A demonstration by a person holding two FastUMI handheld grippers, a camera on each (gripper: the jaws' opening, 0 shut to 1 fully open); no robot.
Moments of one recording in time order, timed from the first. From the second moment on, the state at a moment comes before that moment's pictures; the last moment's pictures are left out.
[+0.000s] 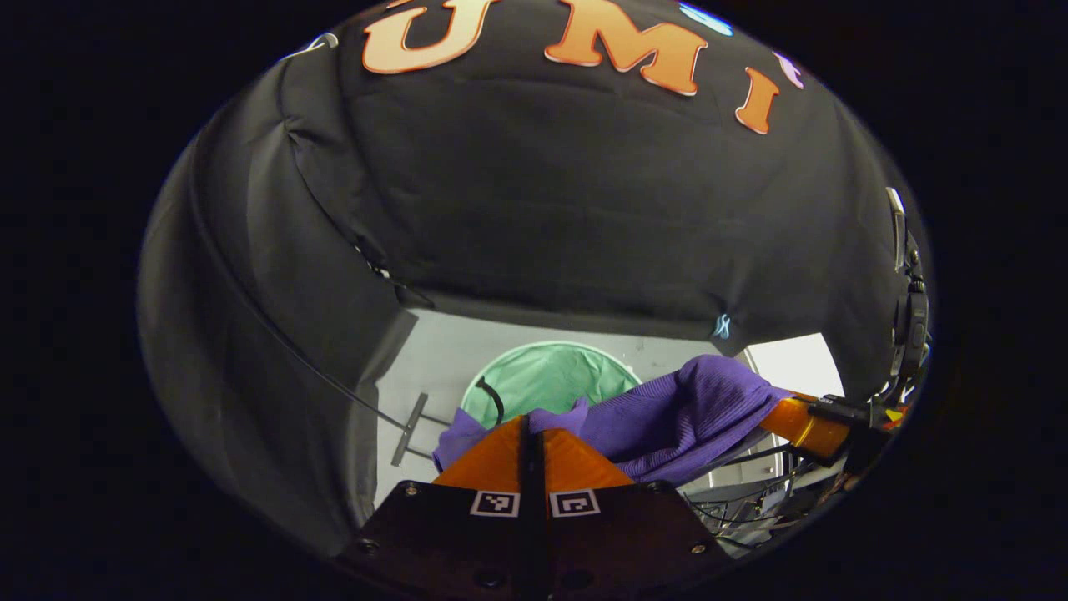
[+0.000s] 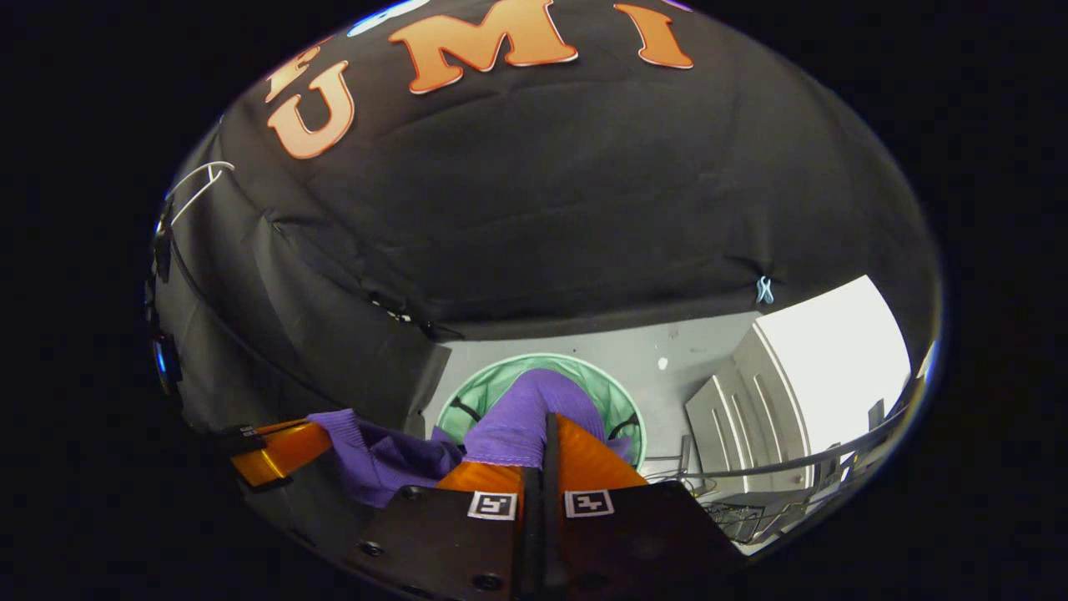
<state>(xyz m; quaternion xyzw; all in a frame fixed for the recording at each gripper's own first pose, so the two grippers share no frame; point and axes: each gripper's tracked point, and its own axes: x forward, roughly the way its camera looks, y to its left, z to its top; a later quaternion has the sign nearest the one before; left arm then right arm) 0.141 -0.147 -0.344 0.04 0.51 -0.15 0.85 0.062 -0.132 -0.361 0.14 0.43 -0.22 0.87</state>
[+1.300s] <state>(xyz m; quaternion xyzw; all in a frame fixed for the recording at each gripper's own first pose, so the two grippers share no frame) 0.093 -0.136 -0.386 0.07 0.58 -0.09 0.81 0.014 -0.156 -0.423 0.14 0.51 -0.23 0.81</state>
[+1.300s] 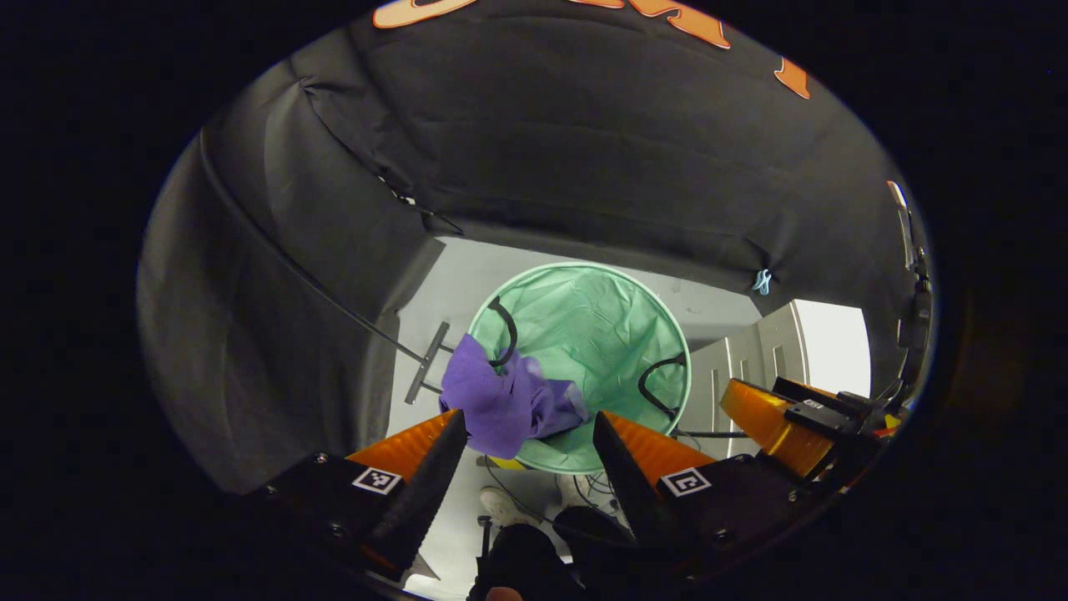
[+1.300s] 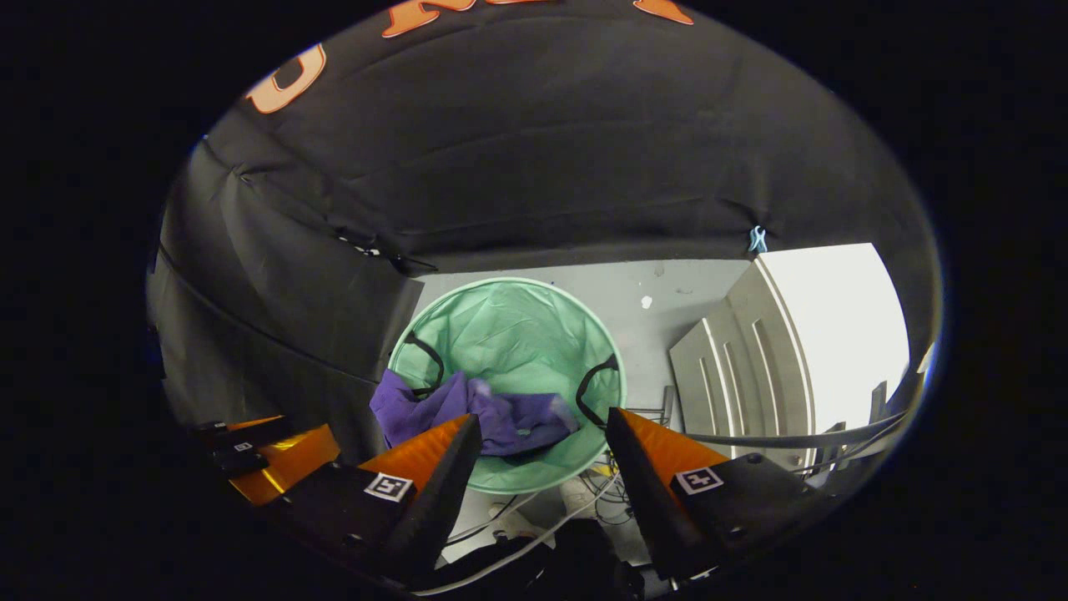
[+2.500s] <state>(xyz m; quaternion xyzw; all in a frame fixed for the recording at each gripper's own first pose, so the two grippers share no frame) 0.106 -0.044 -0.080 0.02 0.27 -0.15 0.95 0.011 -0.061 -0.134 0.04 0.24 -0.29 0.93</state>
